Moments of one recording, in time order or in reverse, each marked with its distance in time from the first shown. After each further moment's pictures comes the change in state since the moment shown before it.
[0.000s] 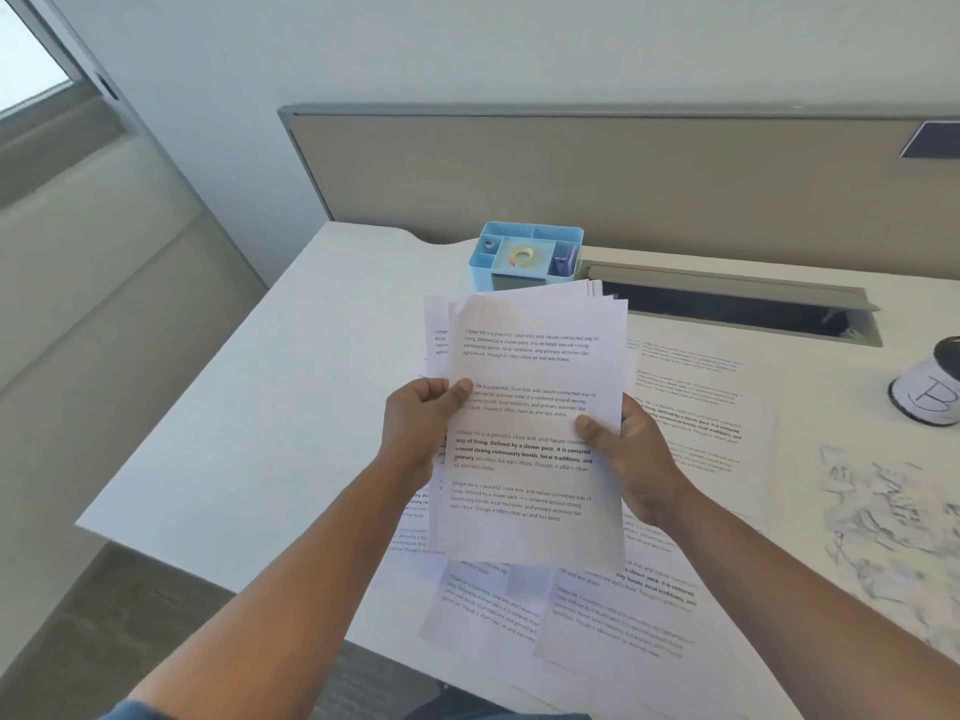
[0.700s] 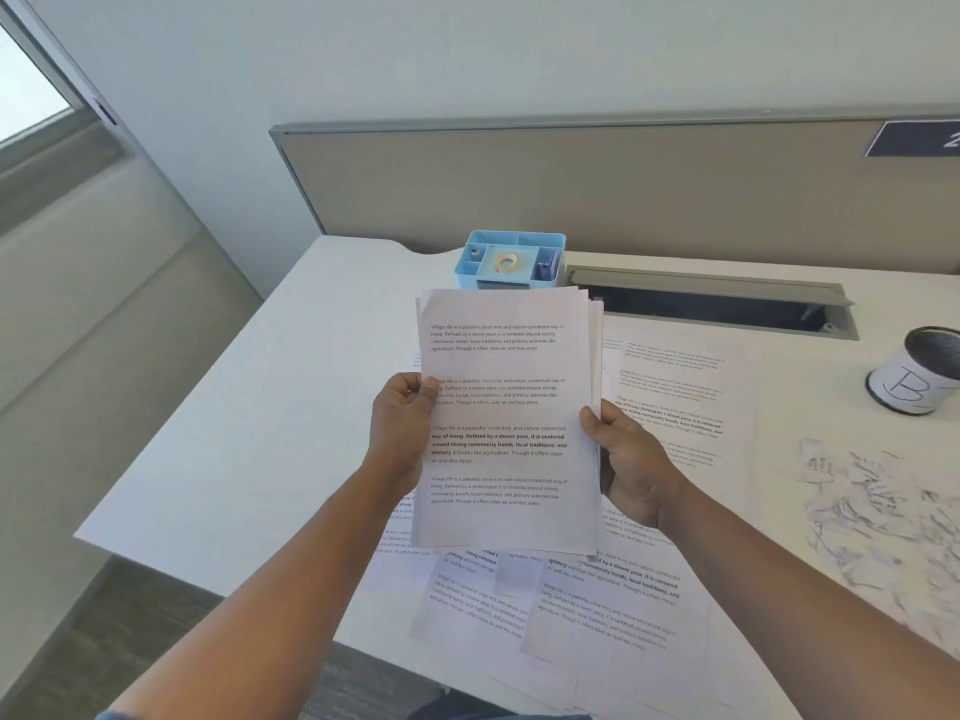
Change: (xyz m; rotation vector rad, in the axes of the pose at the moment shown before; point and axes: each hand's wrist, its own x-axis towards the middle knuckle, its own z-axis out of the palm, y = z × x) left_hand -0.010 0.000 0.009 -0.025 0.036 0.098; right_hand -0.010 -0.006 -0.017 0.160 -0.066 0.205
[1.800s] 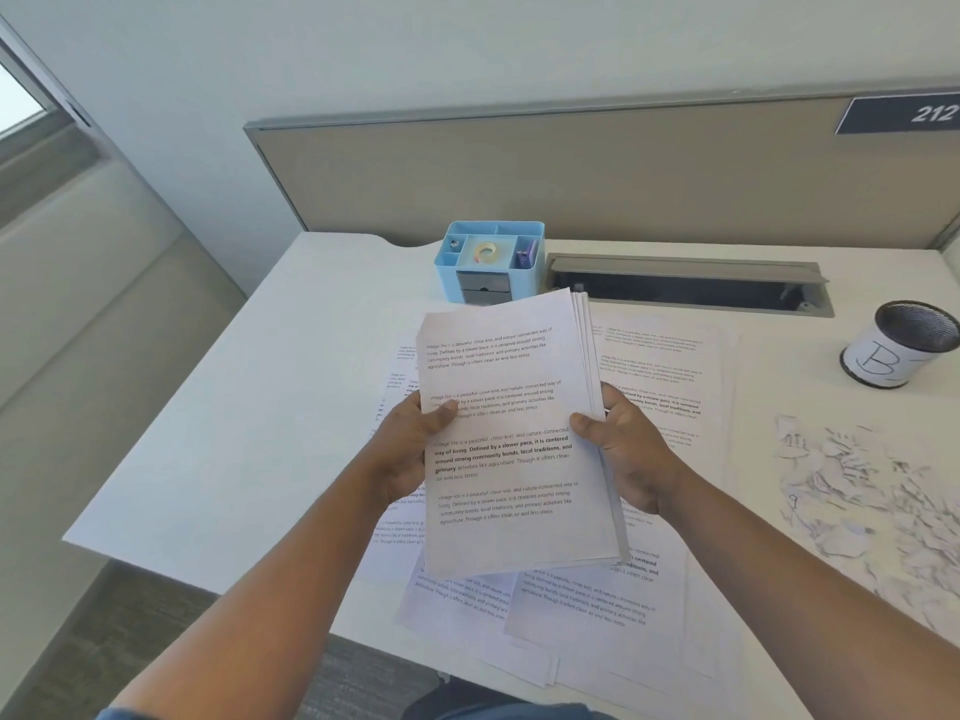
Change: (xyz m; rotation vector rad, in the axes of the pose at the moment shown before) left_hand -0.012 -0.016 0.007 -0.083 -0.368 -0.288; right_hand -0.021 -0.008 -0.017 -0.065 0.005 -0.099
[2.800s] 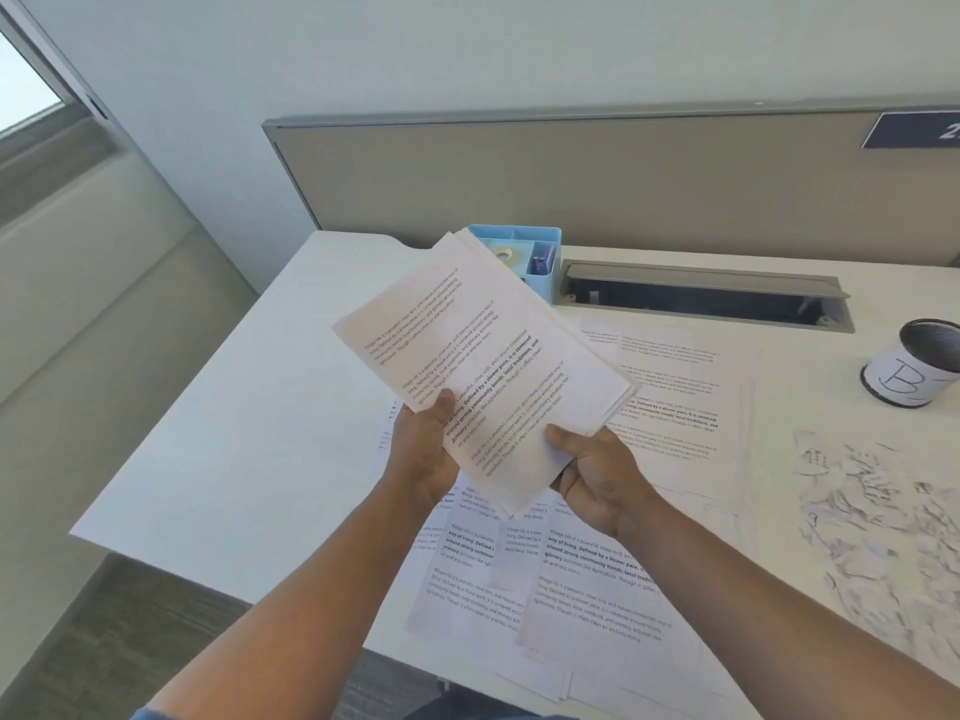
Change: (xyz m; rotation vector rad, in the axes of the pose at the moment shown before) left_hand 0.008 -0.007 0.014 -0.434 0.219 0.181; right_hand 0.013 0.025 0.049 0.361 0.059 0.114
